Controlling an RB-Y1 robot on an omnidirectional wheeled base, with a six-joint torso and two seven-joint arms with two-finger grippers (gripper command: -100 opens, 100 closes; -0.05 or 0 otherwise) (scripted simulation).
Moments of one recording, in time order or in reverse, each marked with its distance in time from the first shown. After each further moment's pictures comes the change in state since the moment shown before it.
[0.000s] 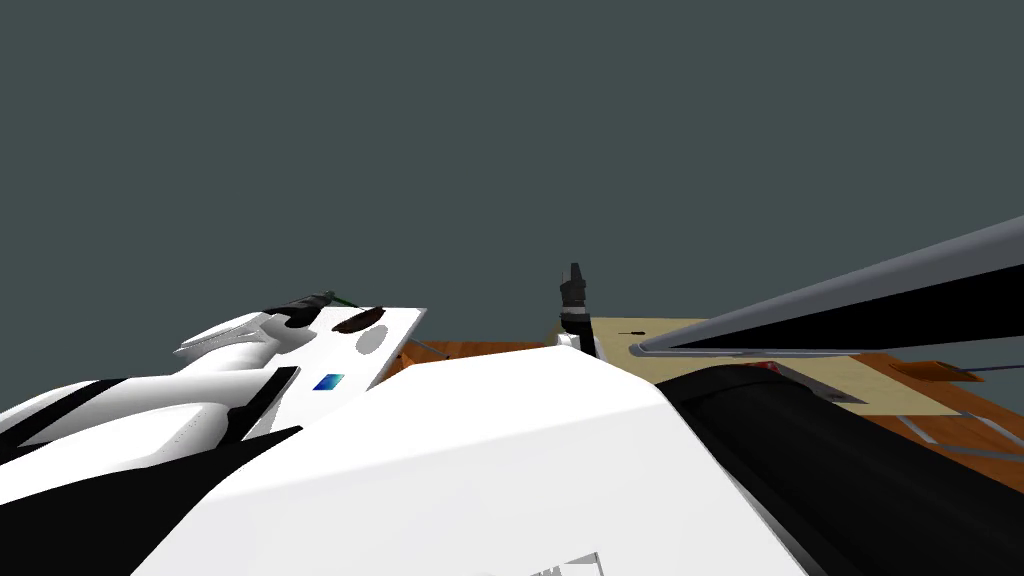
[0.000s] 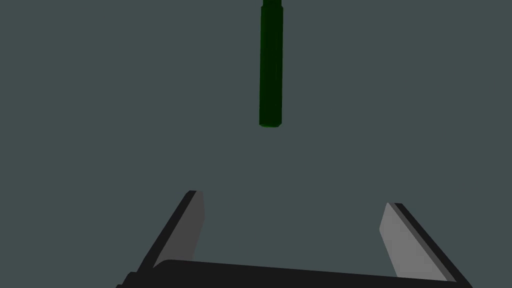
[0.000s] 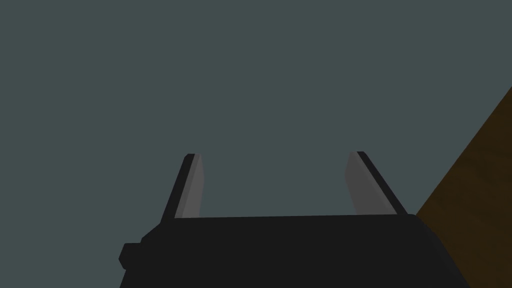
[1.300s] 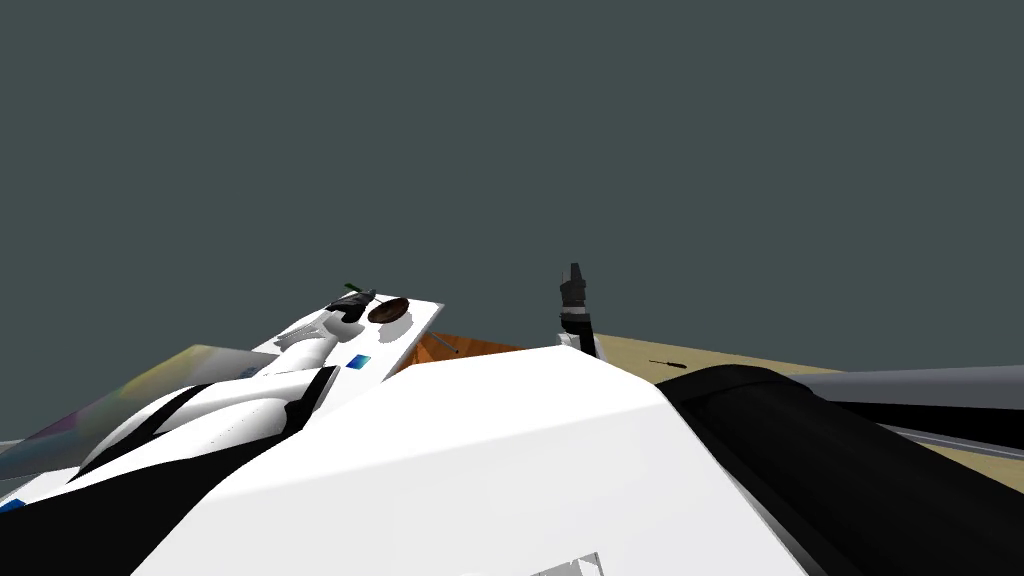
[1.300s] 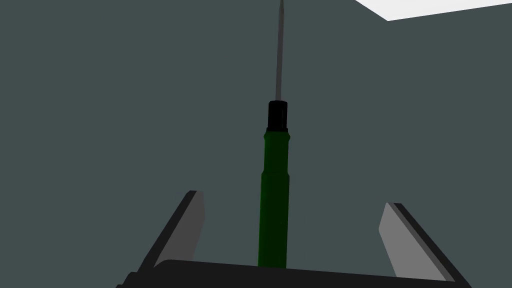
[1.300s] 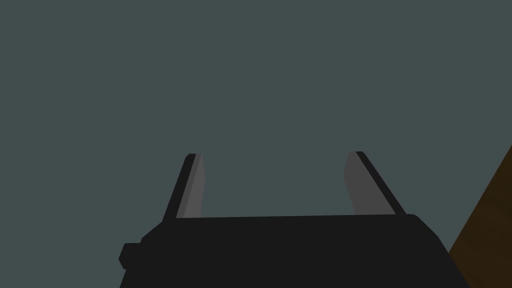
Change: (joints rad) left arm 0.069 -0.199 0.177 -0.211 -0.141 0.056 -0.112; right arm 0.000 0.000 0.000 0.000 0.000 0.000 0.000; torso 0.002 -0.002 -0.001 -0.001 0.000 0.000
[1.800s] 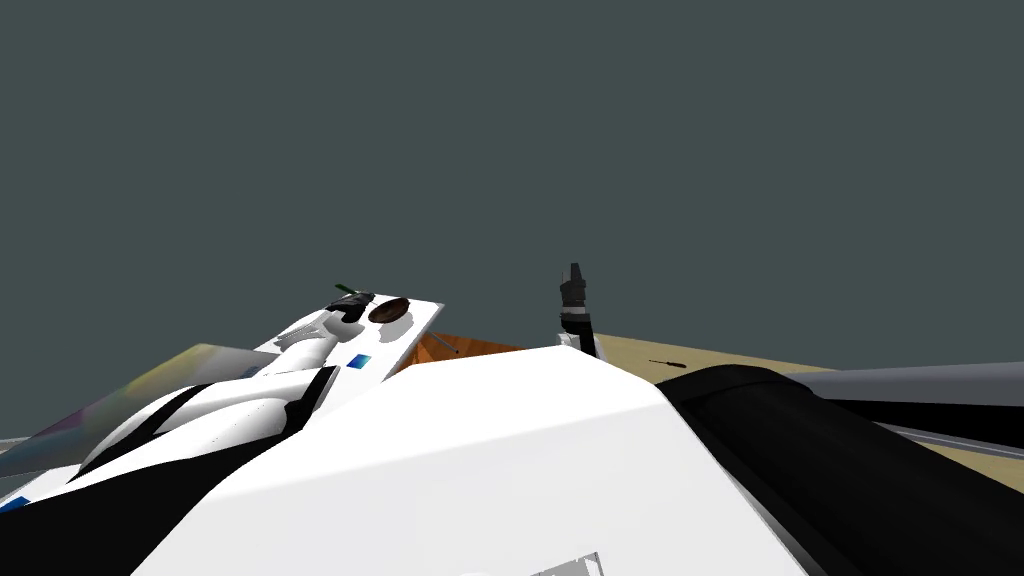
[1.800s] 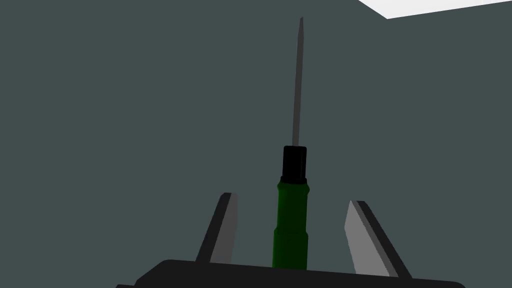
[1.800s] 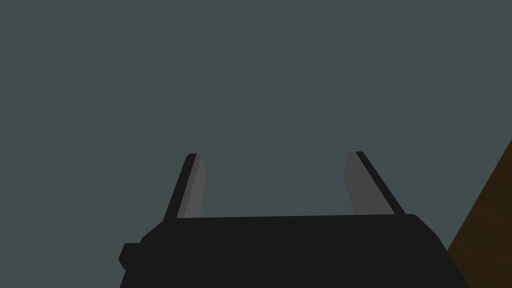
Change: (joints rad) left arm 0.000 0.000 0.000 0.000 0.000 0.000 0.000; right arm 0.000 0.000 0.000 0.000 0.000 0.000 0.000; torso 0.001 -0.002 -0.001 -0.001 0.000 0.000
